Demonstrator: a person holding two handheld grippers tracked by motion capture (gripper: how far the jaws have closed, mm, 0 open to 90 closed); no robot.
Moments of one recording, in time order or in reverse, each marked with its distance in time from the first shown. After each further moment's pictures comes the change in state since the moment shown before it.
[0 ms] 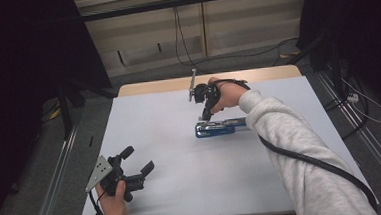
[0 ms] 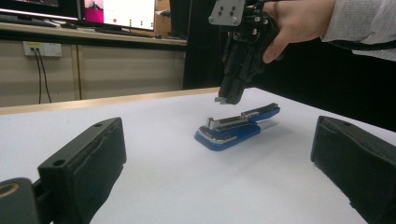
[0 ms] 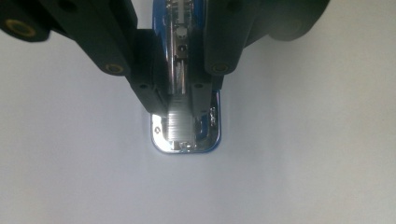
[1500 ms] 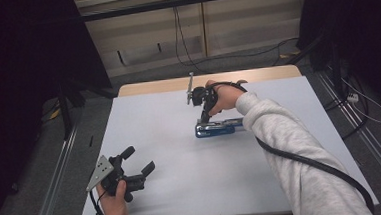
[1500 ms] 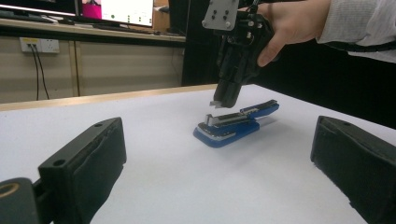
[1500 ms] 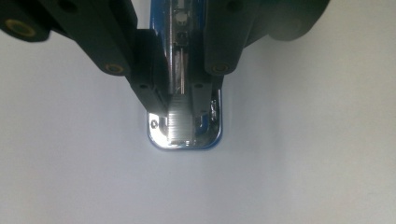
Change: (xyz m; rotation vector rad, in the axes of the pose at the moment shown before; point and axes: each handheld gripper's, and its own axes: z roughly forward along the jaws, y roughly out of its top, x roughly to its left) left arm 0.000 -0.001 0.002 0.011 -0.002 -0.011; right arm -0.001 0.004 0.013 0.010 0.011 -0.011
